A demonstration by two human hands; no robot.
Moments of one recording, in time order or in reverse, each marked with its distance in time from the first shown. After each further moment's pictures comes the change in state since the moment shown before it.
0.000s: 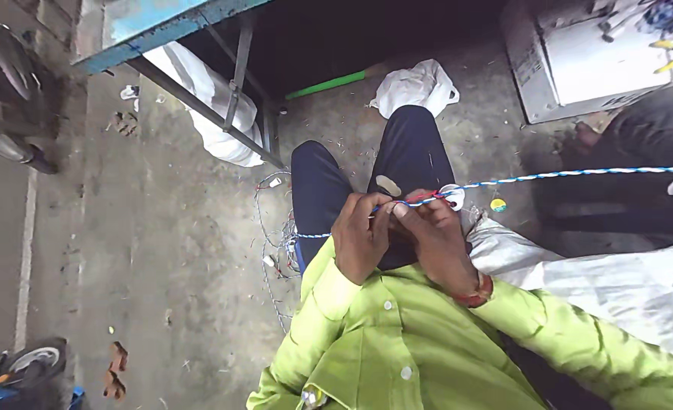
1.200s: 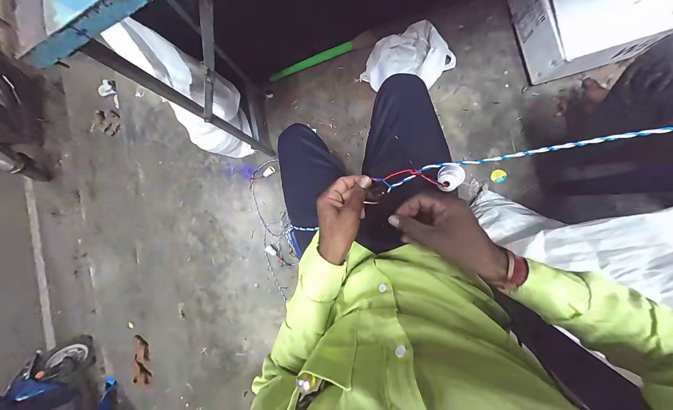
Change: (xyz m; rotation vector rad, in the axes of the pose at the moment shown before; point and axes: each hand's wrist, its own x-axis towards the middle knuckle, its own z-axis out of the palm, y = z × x) left_hand 0.001 -0.006 -0.013 -0.547 -0.166 -0.520; right_hand -0.011 -0.019 -0.039 -0.608 -0.238 0.019
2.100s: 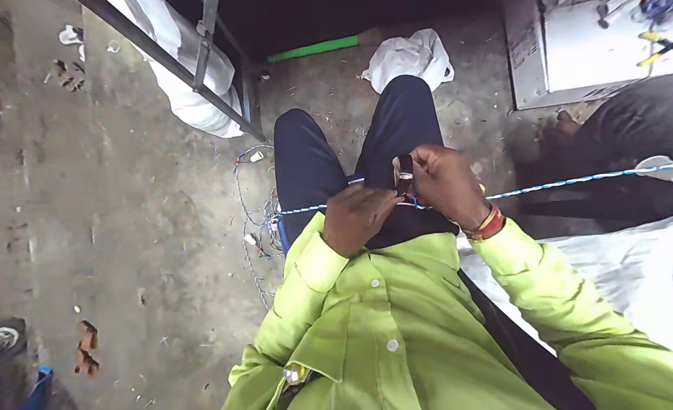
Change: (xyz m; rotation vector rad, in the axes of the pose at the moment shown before) left_hand 0.005 -0.021 0.011 0.692 0.041 0.843; right_hand 0.073 -0.011 -0.024 -0.510 0.008 -0.007
